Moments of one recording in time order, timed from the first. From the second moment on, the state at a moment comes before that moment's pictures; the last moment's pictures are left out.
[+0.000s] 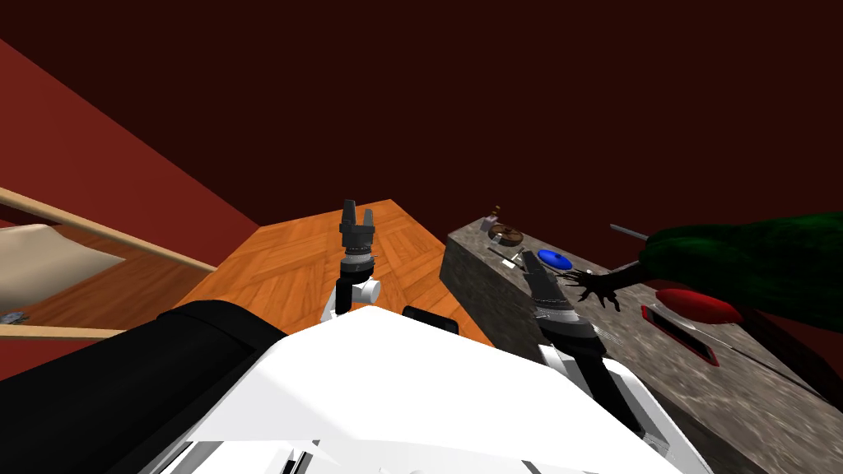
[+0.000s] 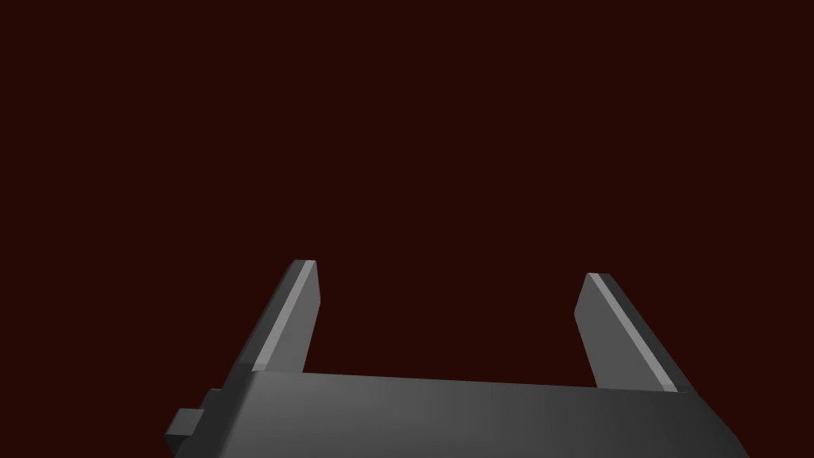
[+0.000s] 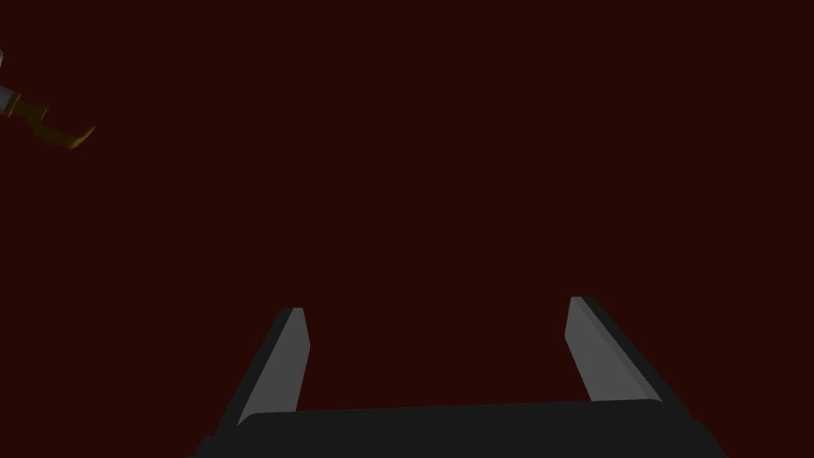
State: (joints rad) left arm 0.48 -0.01 0.02 -2.36 -0.03 -0.57 -0.10; right arm 0.52 -0.46 -0.04 -2.14 0.14 -0.50 0.11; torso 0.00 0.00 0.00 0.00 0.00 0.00
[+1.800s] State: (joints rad) left arm 0.49 -0.01 0.02 -2.36 -0.03 -0.57 -0.10; right arm 0.67 -0.96 -0.02 -1.87 0.23 -0.49 0.12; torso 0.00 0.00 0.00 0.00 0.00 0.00
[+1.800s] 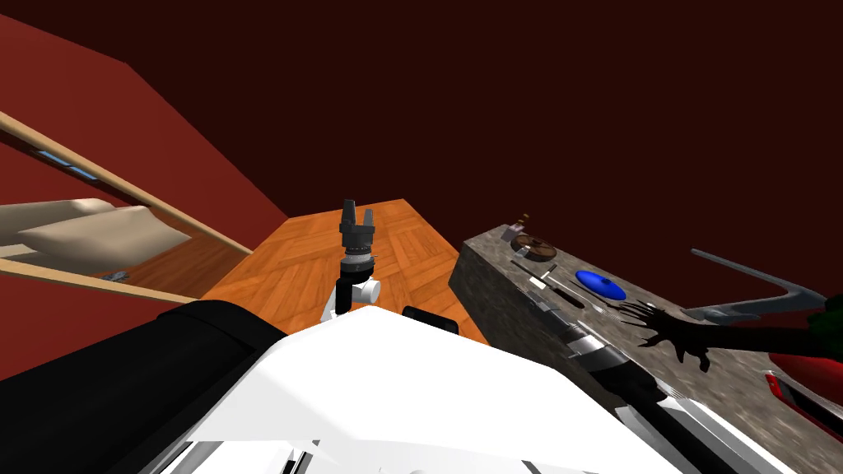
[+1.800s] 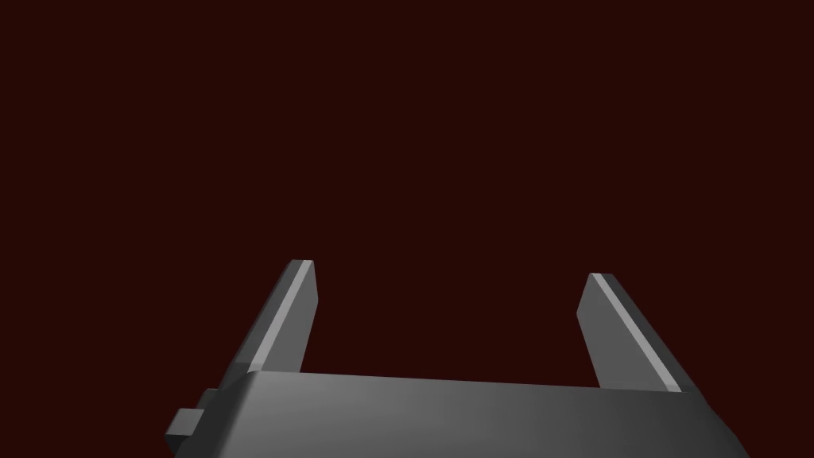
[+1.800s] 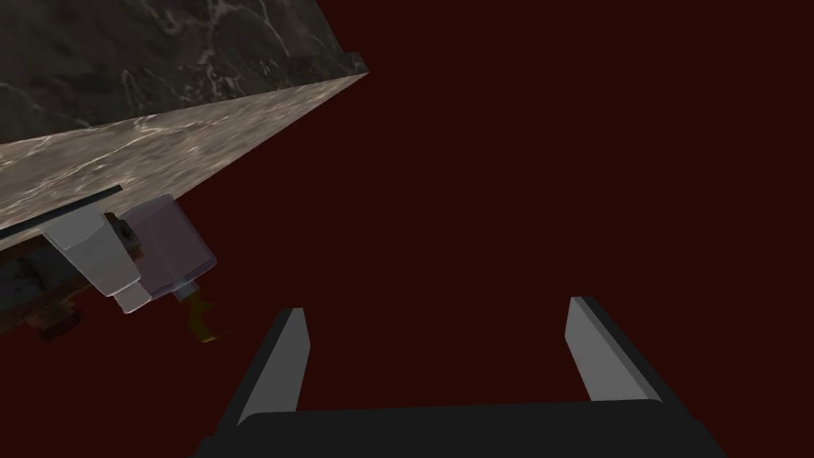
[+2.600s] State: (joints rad) left arm 0.49 -0.01 0.02 -2.36 -0.03 -0.57 -0.10; right arm 0.77 -1.19 -0.01 -1.75 0.28 -0.49 0.10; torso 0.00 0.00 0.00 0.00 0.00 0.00
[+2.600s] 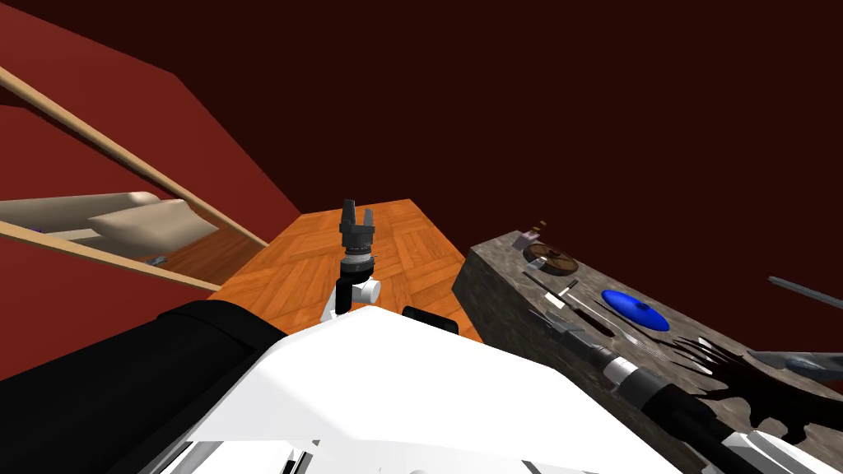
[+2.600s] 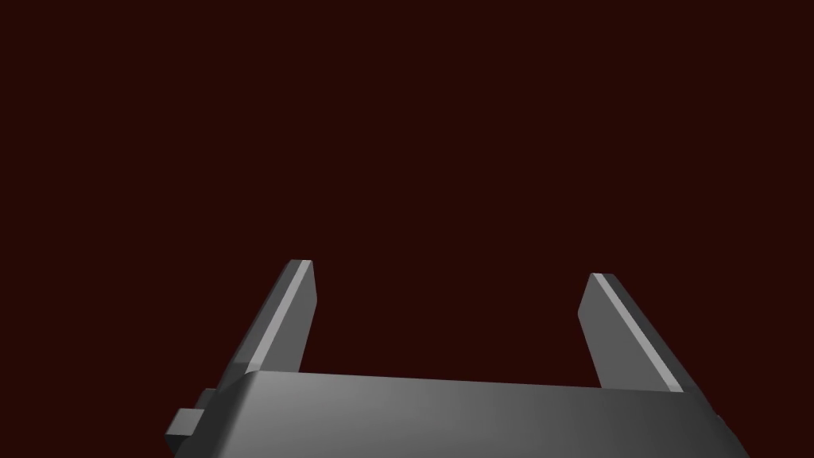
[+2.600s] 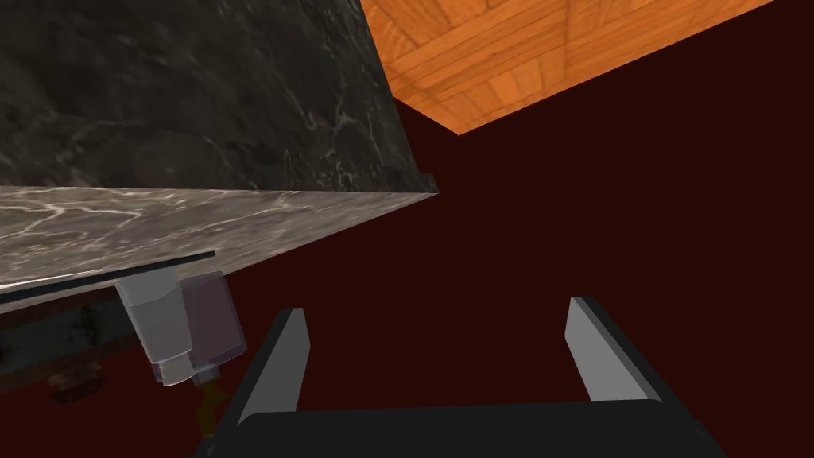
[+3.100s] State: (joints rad) left arm 0.49 -0.01 0.02 -2.36 -0.03 -0.57 -0.10; right arm 0.81 -1.34 0.00 -1.68 0.31 -0.48 0.08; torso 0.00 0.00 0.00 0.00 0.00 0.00
